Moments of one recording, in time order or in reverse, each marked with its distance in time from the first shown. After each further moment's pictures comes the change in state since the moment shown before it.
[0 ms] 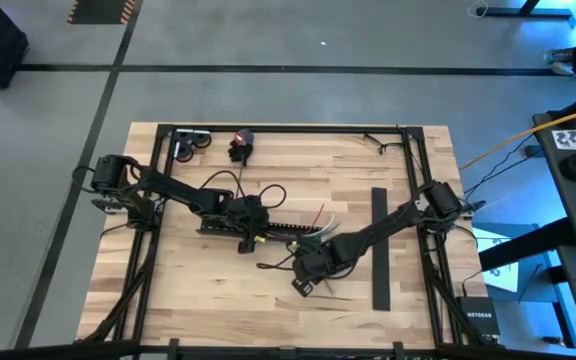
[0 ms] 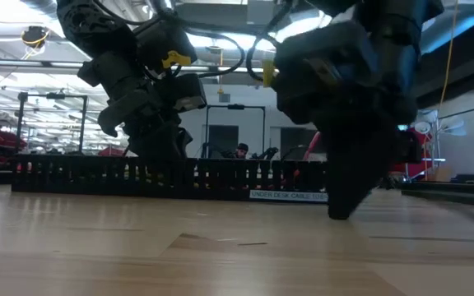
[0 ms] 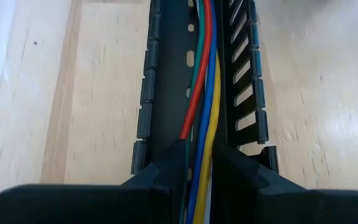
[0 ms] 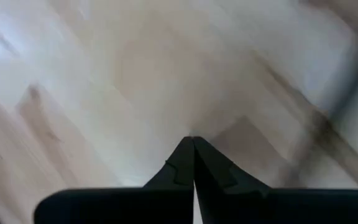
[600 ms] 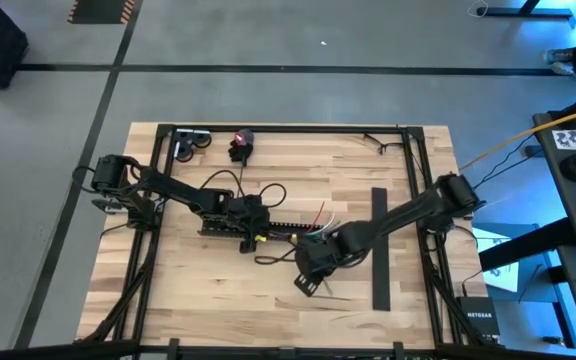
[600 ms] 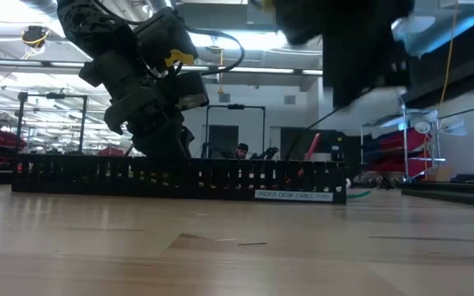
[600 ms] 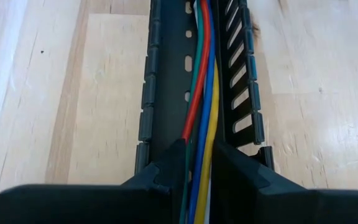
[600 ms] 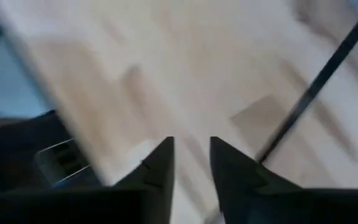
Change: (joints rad) left arm 0.001 0.000 0.001 0.019 -0.001 -0.025; right arm 0.002 -0.155 0.134 -0.204 -0.078 -0.075
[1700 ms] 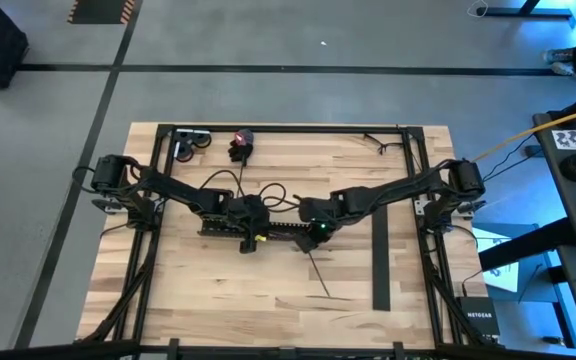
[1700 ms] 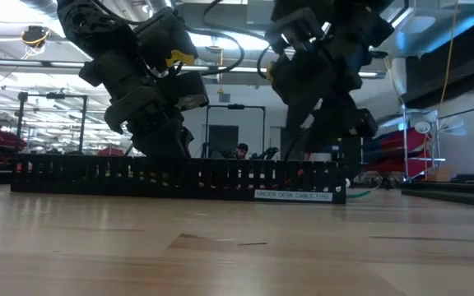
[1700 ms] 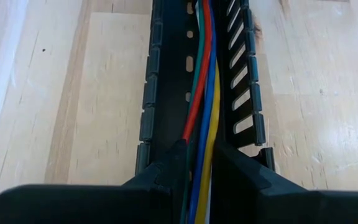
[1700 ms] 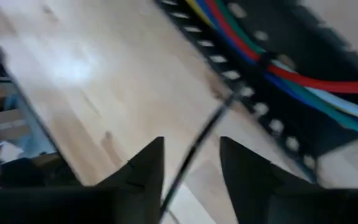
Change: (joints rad) left arm -0.001 -0.001 0.000 0.000 0.001 -0.009; right arm -0.298 -0.097 -0.291 0.288 -0.189 -0.054
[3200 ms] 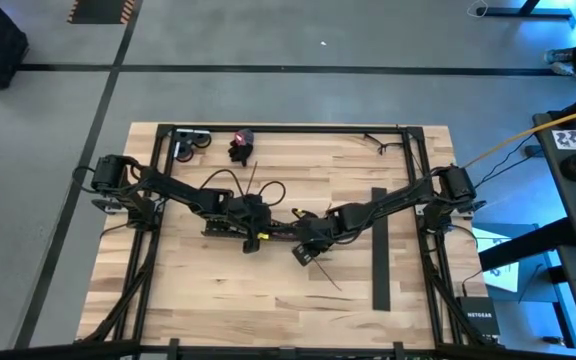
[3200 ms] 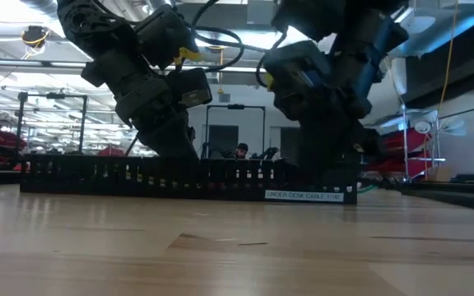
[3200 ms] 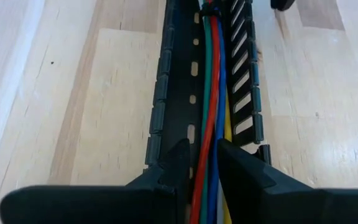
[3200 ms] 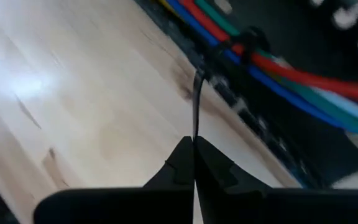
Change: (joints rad) left arm 0.001 0.001 0.000 0.050 0.000 -0.070; right arm 0.117 0.088 -0.006 0.027 0.193 0.045
